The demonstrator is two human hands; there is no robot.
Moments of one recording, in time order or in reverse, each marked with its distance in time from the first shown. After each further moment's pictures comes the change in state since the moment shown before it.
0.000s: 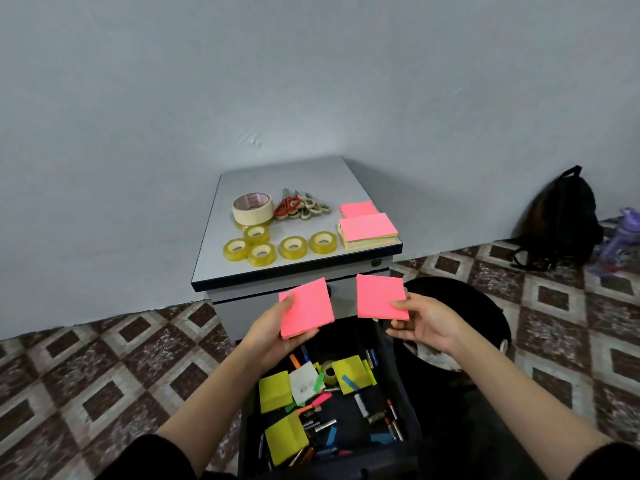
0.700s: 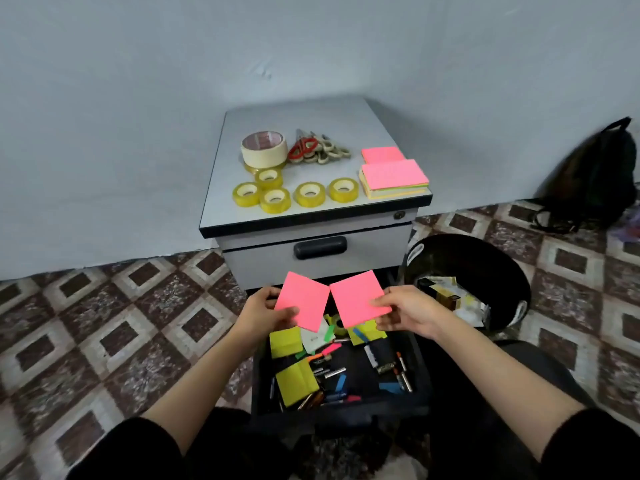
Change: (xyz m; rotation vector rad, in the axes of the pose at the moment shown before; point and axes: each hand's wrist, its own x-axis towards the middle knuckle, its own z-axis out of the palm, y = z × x) left_hand 0.028 -0.040 -0.084 0.577 0.109 0.175; right_hand 0.031 0.064 0.032 -0.332 0.011 0.182
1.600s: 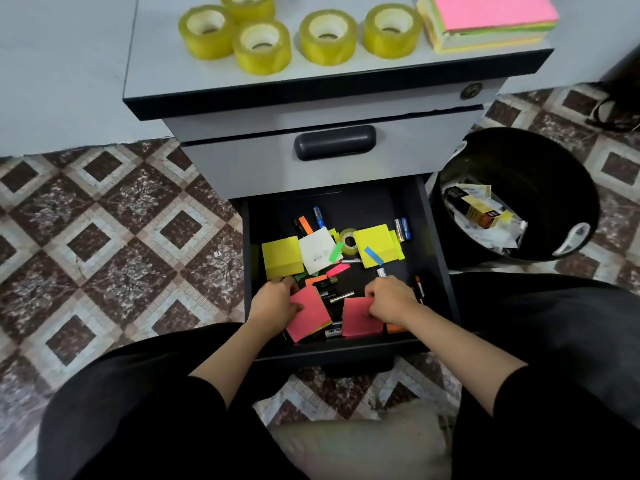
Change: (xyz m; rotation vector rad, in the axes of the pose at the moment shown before) left_hand 0.057 -0.160 0.011 1.093 -0.168 -0.036; right_hand 0.092 0.125 0.039 -1.282 0.007 0.082
